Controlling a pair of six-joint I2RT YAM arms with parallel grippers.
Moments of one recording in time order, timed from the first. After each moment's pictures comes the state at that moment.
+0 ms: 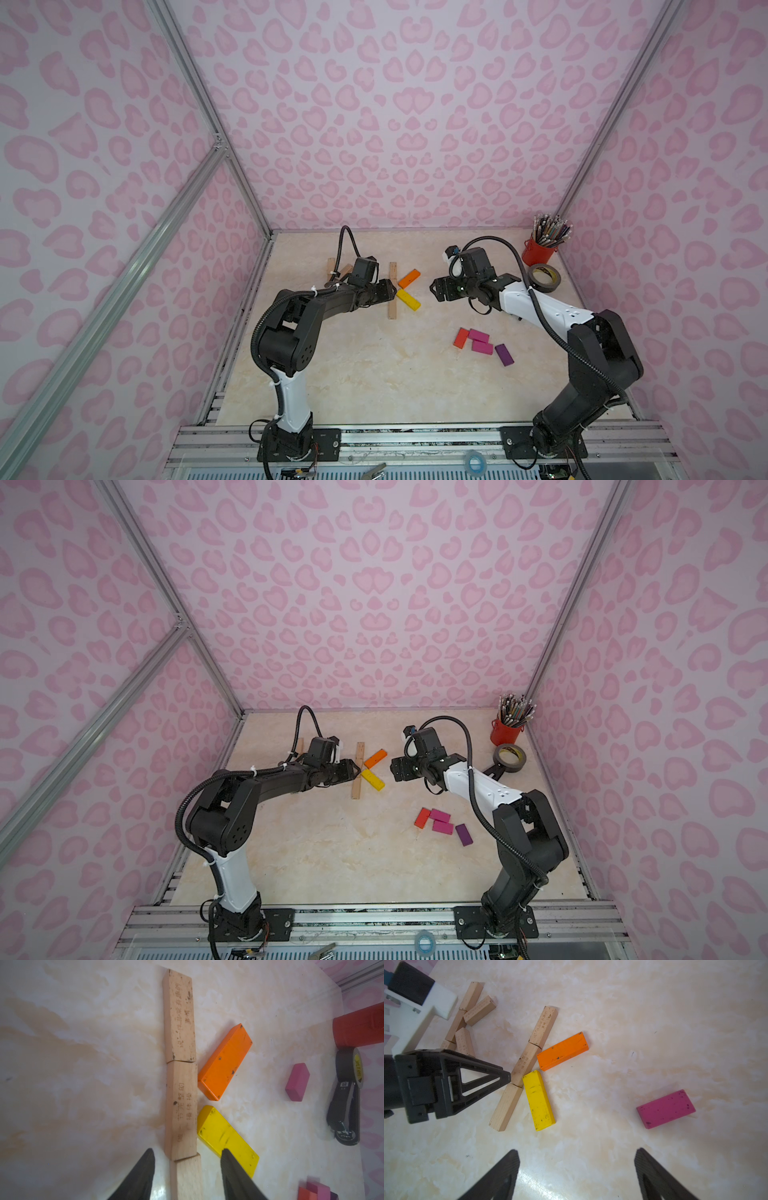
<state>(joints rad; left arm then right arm) -0.42 1.93 1.12 -0.04 0.30 -0.53 0.51 1.67 1.14 -0.27 -0.15 0.18</state>
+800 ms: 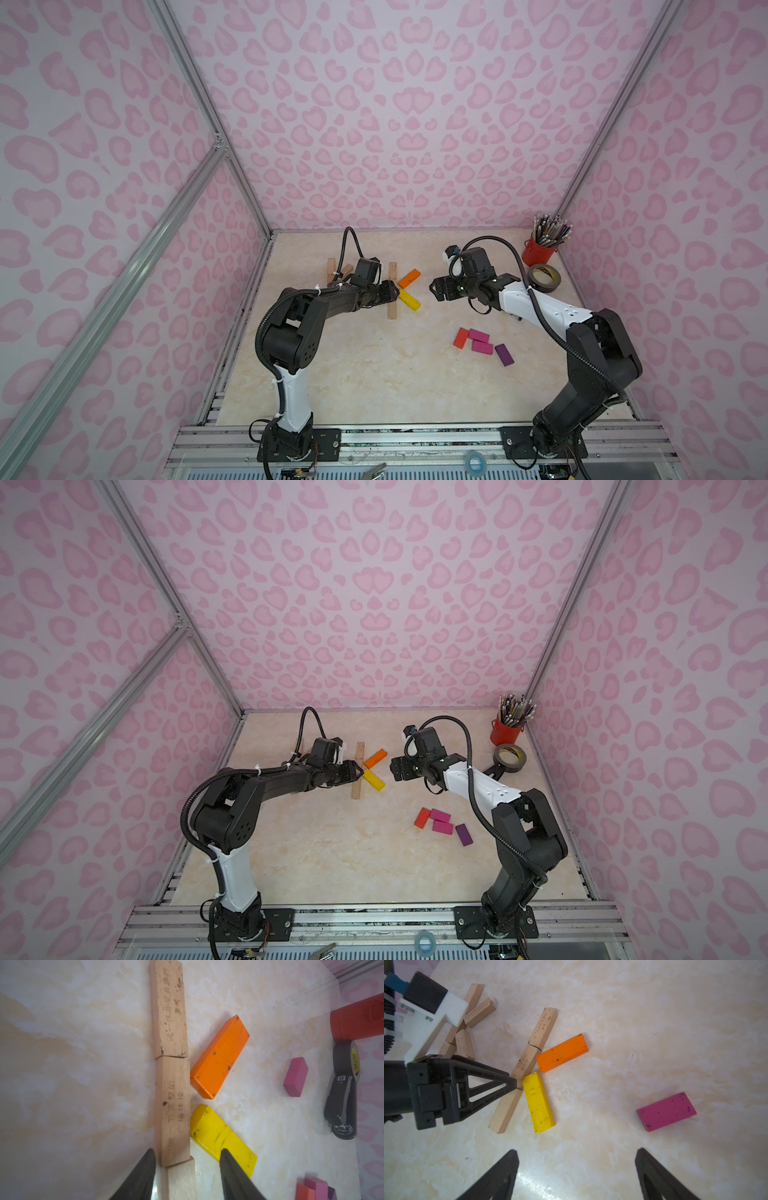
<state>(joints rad) -0.43 1.95 1.13 -0.03 0.32 -0.53 0.51 1.68 1.14 -0.25 -0.16 0.18</state>
